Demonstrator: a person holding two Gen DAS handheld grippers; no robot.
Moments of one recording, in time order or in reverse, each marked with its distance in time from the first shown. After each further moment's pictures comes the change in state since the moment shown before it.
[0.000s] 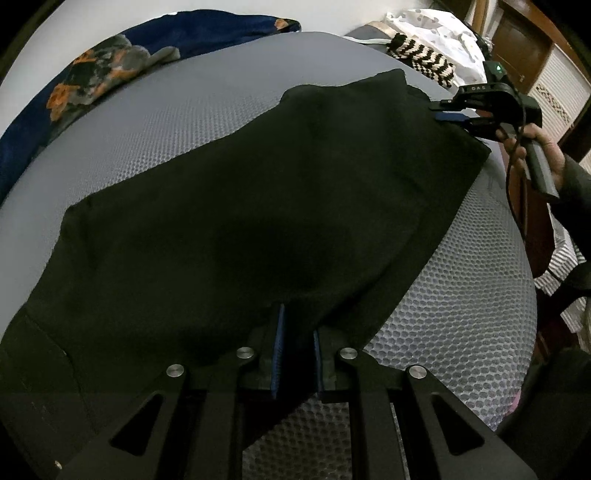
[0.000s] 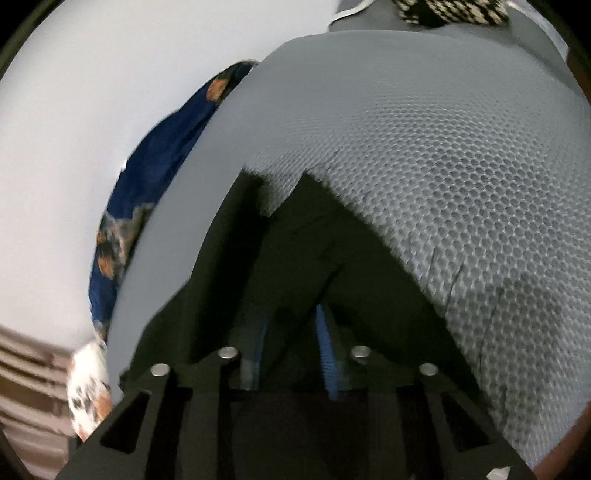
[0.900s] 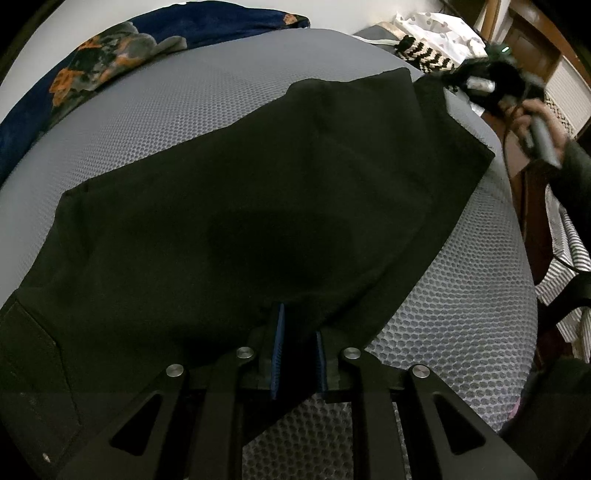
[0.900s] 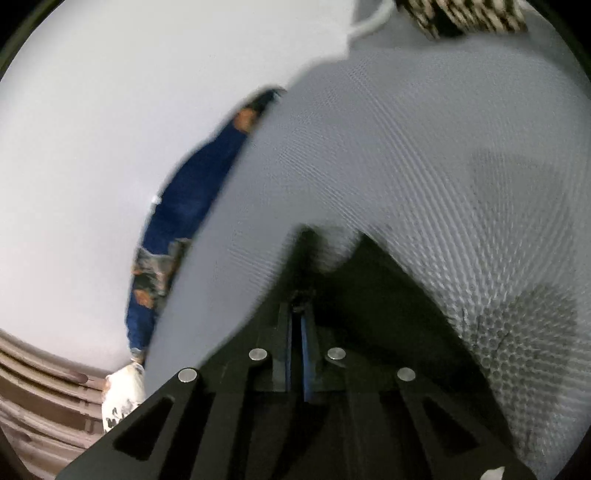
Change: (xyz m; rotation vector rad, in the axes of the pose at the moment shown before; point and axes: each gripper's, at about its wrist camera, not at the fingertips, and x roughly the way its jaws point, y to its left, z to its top) left arm 0.008 0.001 -0.002 -0.038 0.005 -0.014; right arm -0.034 0.053 0.048 -0.016 -0.047 0.131
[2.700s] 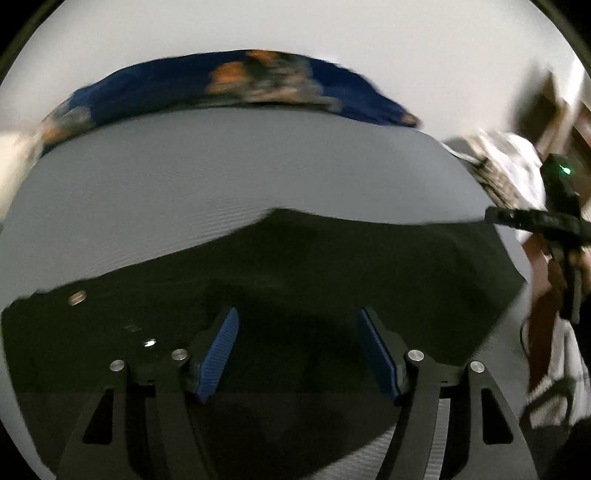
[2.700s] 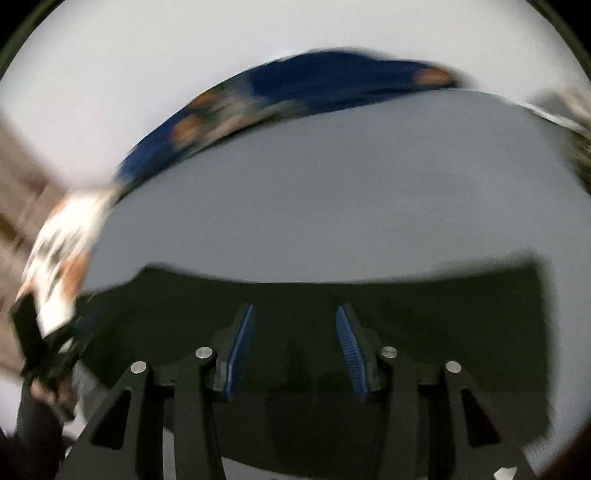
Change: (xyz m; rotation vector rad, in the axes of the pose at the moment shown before) left arm -0.083 0.151 -0.030 -0.392 -0.265 0.080; right arm 0.071 0.188 -0.124 -0.690 0.327 -0.103
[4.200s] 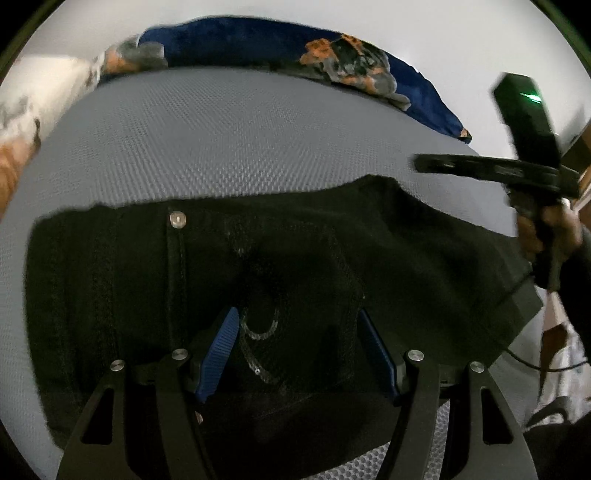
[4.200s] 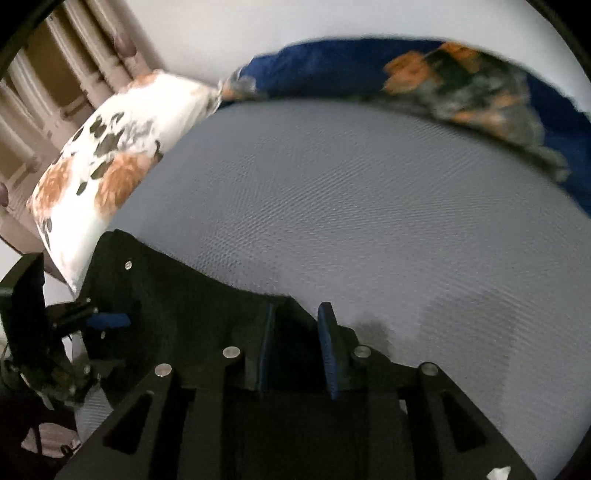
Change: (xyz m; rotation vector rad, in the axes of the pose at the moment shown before) left arm -0.007 0.071 -0.034 -0.138 0.033 0.060; right arm 0.162 0.191 0.065 -0.462 0.165 0.159
